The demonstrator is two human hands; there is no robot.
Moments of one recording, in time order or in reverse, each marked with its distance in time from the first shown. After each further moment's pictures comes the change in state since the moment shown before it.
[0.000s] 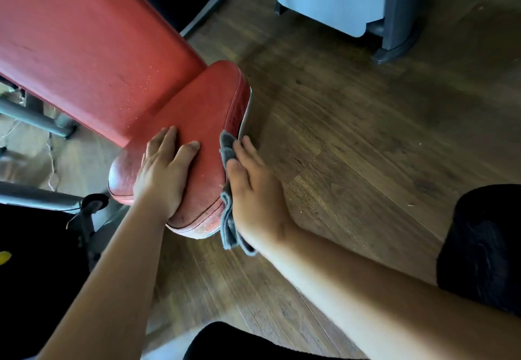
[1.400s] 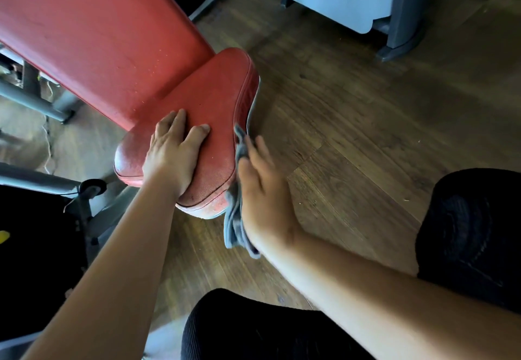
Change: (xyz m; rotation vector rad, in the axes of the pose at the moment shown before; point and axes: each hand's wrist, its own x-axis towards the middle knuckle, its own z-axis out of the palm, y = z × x) left_hand -0.001 0.006 0.000 0.030 -0.006 -0.027; right_hand -0.022 0.000 0.002 0.022 0.017 0.004
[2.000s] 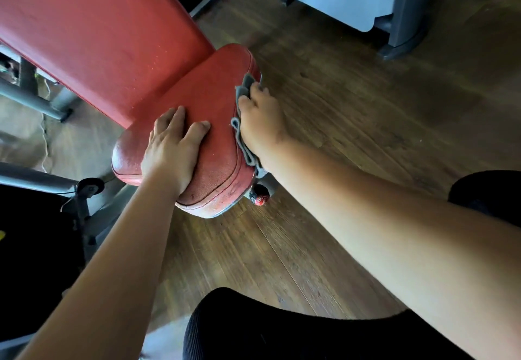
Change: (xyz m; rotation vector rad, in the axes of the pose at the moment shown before) left_hand 0.002 -0.001 0.001 -0.016 0.021 -0.006; right_hand 0.109 -0.008 0.000 -0.128 0.027 0.139
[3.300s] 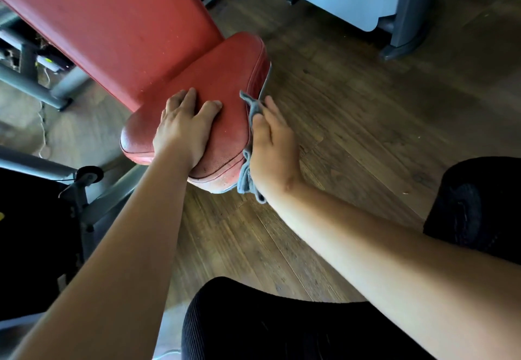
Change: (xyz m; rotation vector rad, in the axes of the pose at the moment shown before) left_hand -0.002 0.001 -0.002 0.043 -0.011 0.011; right_hand -0.092 0.031 0.013 0.107 0.113 -0.180
